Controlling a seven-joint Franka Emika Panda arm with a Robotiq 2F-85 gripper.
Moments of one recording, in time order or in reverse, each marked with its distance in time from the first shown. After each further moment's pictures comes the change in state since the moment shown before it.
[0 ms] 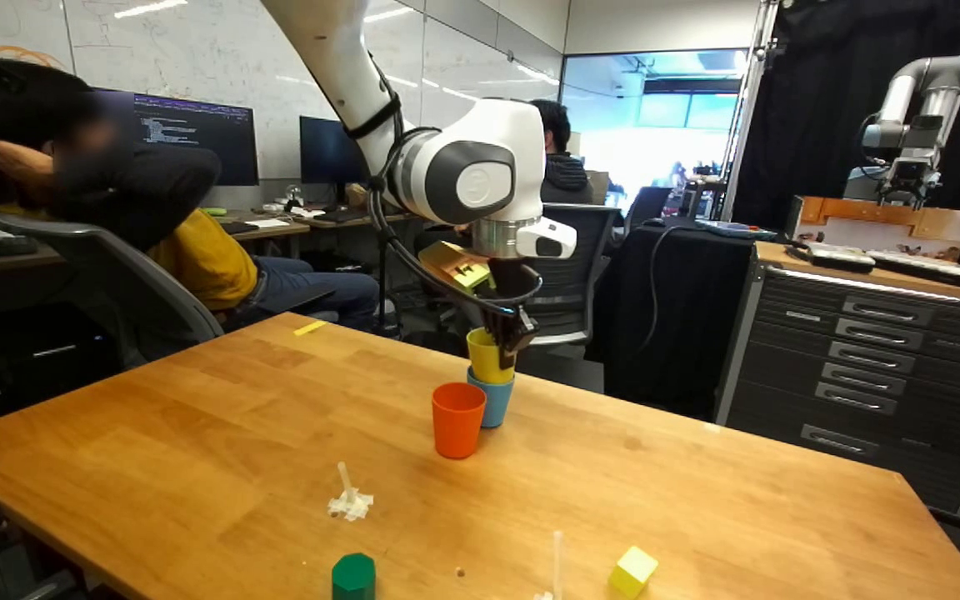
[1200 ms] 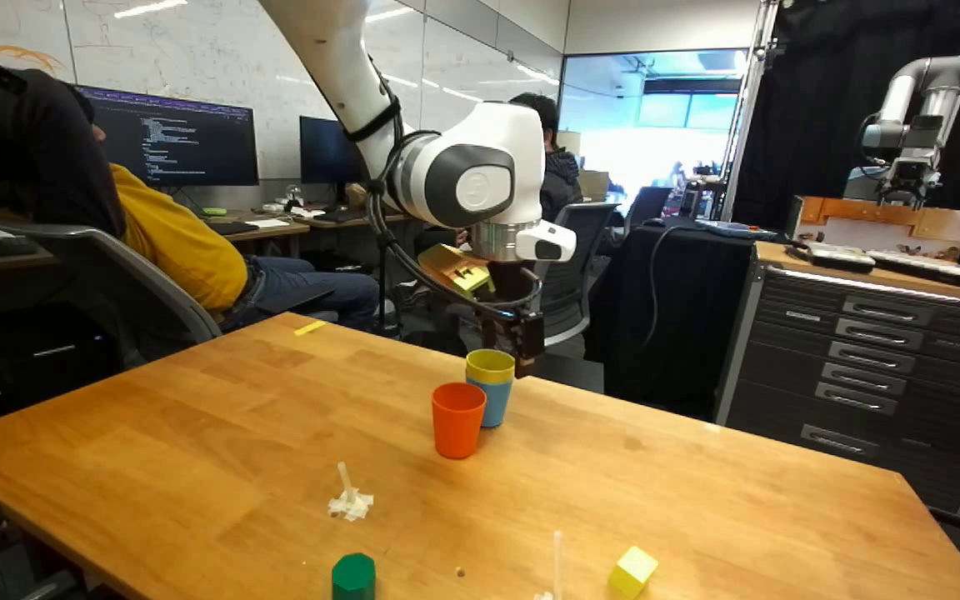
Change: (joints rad) arm 0.000 0.006 0.000 0.000 -0.001 0.003 0.000
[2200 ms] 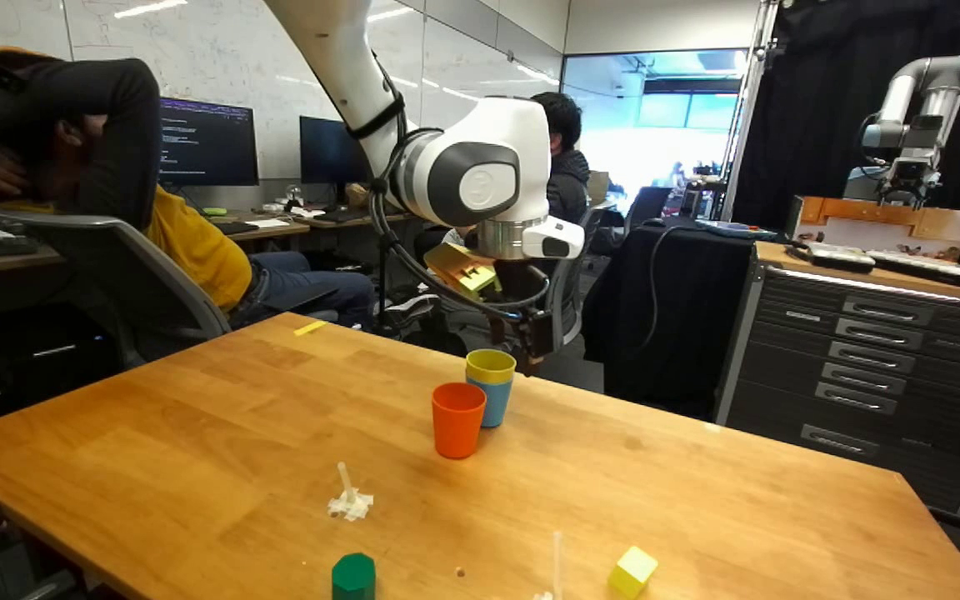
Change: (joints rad) arm -0.018 -0.013 0.003 -0.017 0.000 0.037 -0.001
